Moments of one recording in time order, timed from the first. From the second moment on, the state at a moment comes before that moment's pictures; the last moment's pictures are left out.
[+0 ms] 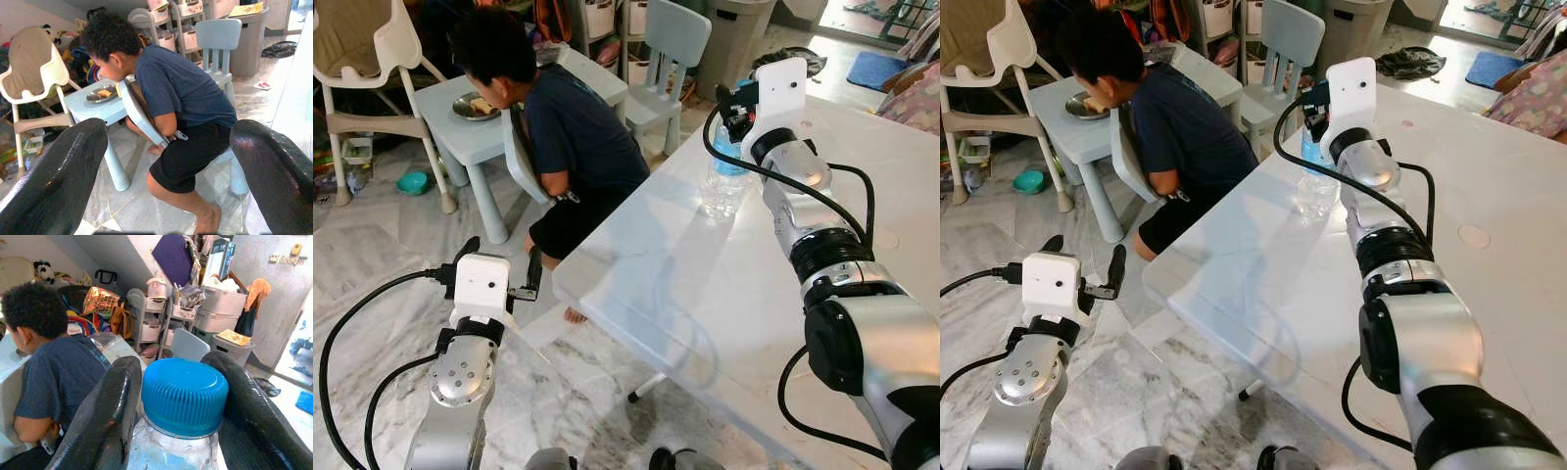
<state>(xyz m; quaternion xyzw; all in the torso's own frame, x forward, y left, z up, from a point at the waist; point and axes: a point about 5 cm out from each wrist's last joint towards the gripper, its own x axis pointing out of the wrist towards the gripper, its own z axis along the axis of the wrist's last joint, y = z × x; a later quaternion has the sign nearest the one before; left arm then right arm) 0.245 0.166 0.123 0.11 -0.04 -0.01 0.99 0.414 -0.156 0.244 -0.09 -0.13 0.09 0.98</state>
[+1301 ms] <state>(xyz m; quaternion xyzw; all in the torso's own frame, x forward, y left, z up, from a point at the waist) 0.263 0.159 0.105 0.06 0.00 0.03 1.00 0.312 -0.128 0.175 0.01 -0.14 0.12 0.98</state>
